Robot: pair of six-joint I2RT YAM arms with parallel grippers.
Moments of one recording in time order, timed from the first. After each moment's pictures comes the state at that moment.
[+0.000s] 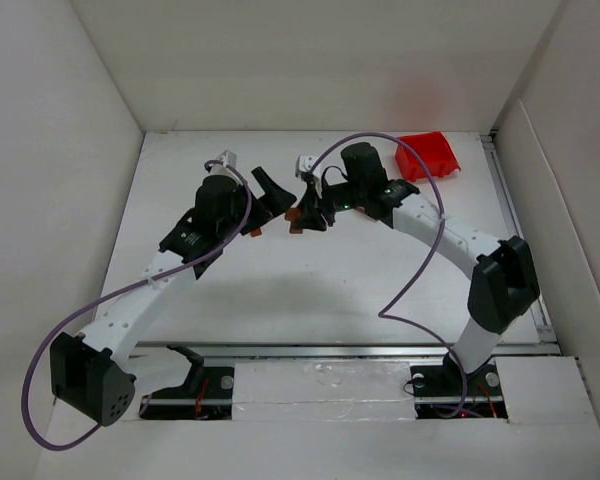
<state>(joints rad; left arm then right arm) -0.49 1.15 0.99 -0.25 0.03 -0.89 0.61 1.70 1.39 -0.15 -0.79 -0.32</state>
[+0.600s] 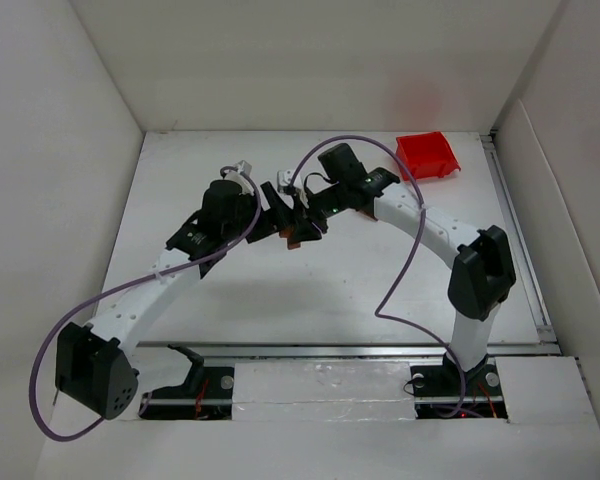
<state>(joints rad) -0.49 1.17 0.96 -0.27 0.19 -0.80 0.66 1.85 1.64 -0.62 -0.87 -0.60</state>
